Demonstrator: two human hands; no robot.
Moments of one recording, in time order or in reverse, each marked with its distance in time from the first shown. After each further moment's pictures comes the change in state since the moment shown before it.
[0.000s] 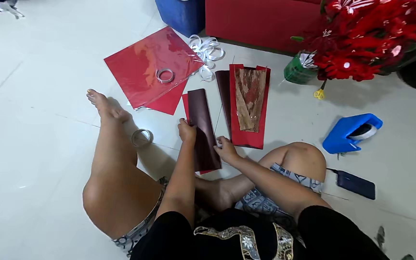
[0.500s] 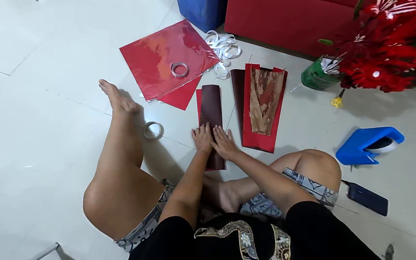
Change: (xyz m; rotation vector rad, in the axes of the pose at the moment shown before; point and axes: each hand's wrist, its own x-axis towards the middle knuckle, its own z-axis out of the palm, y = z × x) left_hand -0.030 -0.049 0.042 0.419 0.116 0.501; right_hand 0.046 0.005 0.035 -0.644 -0.086 -0.386
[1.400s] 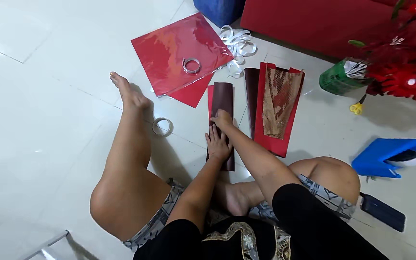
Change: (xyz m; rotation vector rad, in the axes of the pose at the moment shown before) left_hand -0.026 0.007 0.019 0.050 -0.133 0.031; right_hand 0.108 -0.053 -0.064 0.405 0.085 0.449
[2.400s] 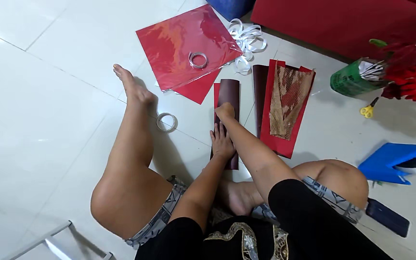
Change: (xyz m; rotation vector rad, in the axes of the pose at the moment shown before) left_hand -0.006 0.001 -0.020 -0.083 -0.066 0.016; right_hand 0.012 -0.039 0.001 0.081 0.073 0.244
